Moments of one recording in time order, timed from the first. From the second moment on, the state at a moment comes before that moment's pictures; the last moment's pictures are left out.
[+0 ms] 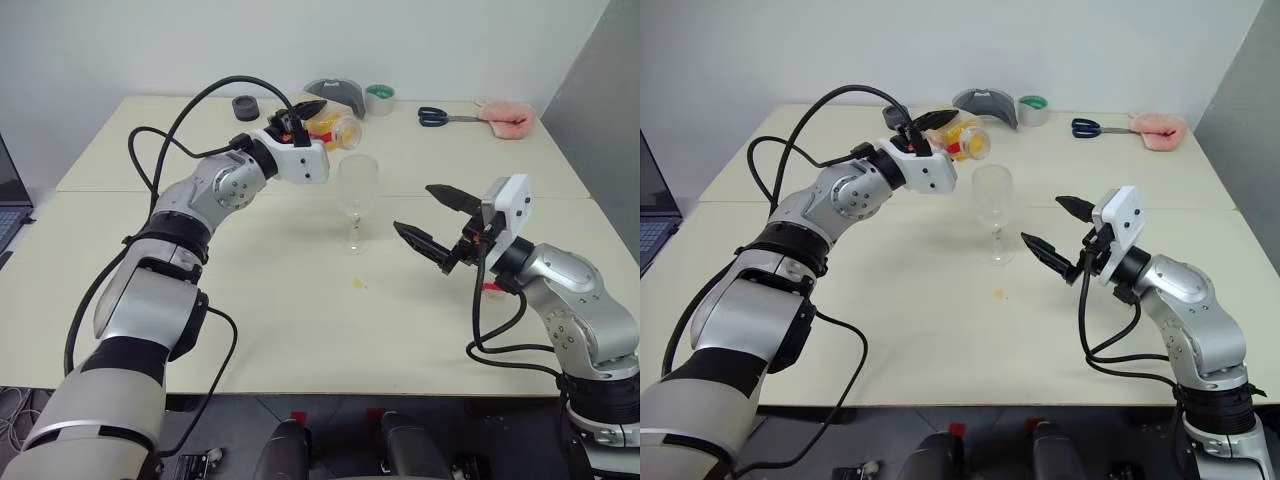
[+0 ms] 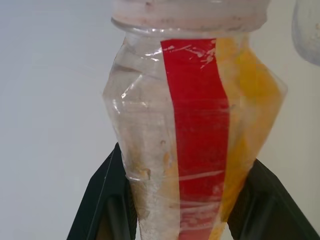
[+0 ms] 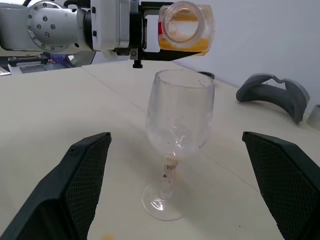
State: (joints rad) left arm -1.25 0.52 -0.37 1.10 0.65 -0.78 -0.02; right arm -0.37 -0.53 -0.07 -0.40 0.49 0.48 0.65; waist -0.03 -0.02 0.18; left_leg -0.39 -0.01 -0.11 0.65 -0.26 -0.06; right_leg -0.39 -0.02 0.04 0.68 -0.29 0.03
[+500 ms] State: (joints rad) left arm -1.28 0.54 -0.42 1.12 0.73 -0.79 0.10; right arm -0.37 -0.53 -0.07 -0.40 0.49 0.48 0.65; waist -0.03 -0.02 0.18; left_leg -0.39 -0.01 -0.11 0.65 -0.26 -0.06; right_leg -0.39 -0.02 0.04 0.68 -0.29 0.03
